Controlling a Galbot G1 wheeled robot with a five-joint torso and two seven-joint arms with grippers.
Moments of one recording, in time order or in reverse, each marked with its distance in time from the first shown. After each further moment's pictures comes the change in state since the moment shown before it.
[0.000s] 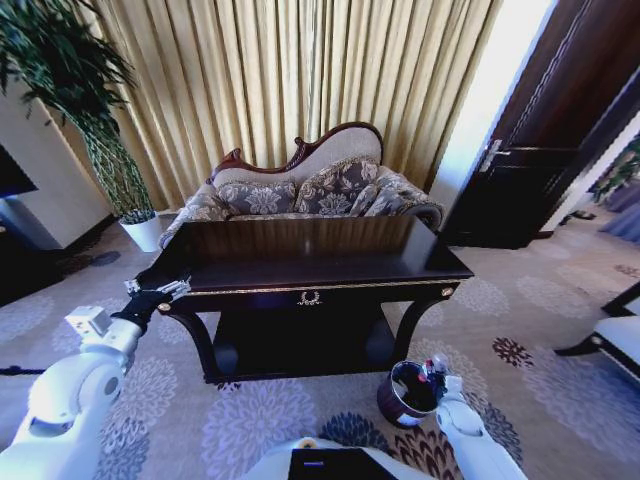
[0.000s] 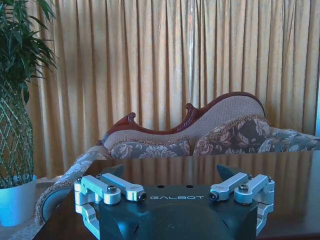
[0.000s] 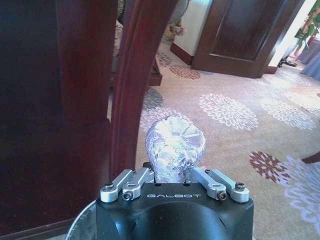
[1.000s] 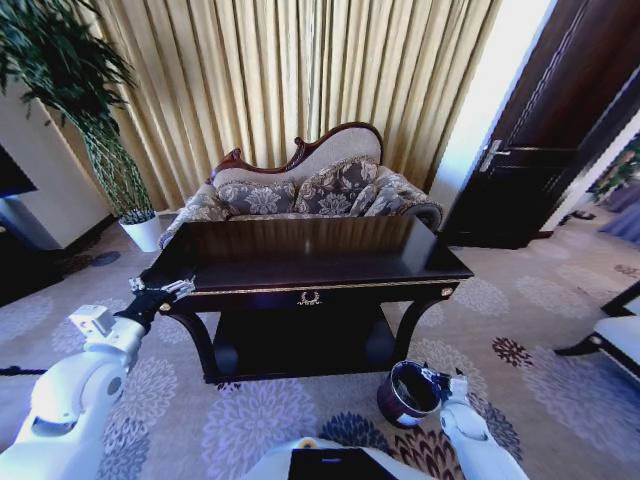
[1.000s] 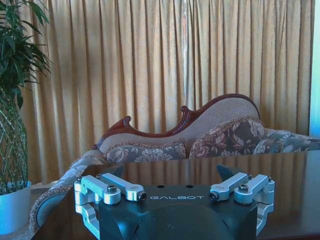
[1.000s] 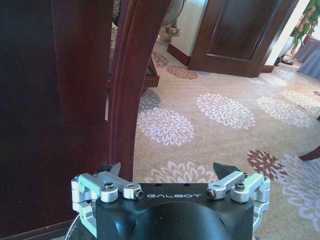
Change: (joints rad) left arm -0.002 -0.001 0.010 -0.018 0.016 -0.002 0.008; right arm -0.031 0.002 0.016 0.038 0.016 -0.001 0.001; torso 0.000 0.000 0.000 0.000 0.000
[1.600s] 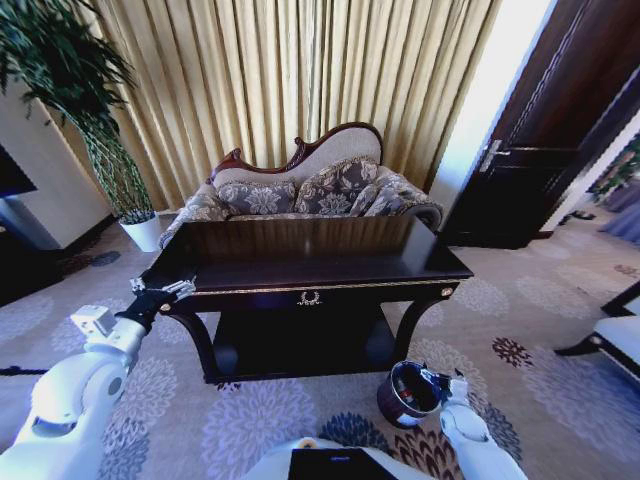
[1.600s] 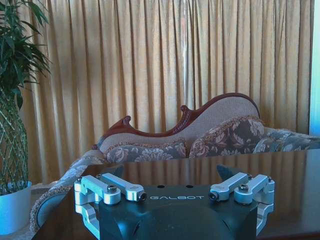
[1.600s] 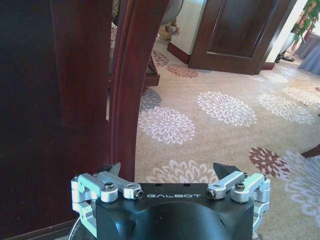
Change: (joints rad) left arm 0.002 0.001 -0.001 0.002 0.005 -0.002 0.004; right arm -0.001 -0.001 -0.002 0.002 0.019 -0.001 -0.001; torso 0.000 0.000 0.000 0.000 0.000
